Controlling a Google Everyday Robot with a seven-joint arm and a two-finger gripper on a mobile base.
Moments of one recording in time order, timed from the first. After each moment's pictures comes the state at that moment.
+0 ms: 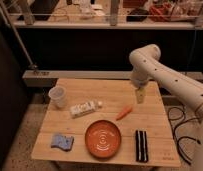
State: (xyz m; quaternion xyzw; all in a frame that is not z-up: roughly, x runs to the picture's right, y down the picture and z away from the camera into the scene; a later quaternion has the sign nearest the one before) arm 0.248 0.031 0.789 -0.31 0.01 -0.05 0.95
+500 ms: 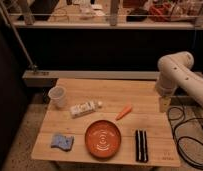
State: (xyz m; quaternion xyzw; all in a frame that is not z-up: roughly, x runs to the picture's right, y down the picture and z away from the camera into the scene) arm 0.349 0.089 0.730 -0.32 0.04 0.02 0.95
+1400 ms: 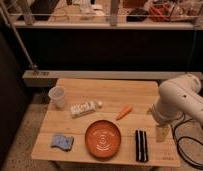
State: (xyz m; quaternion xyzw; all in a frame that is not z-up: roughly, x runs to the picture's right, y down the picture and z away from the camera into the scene) arm 0.241 0.179 0.640 -0.34 -0.03 -0.04 0.94
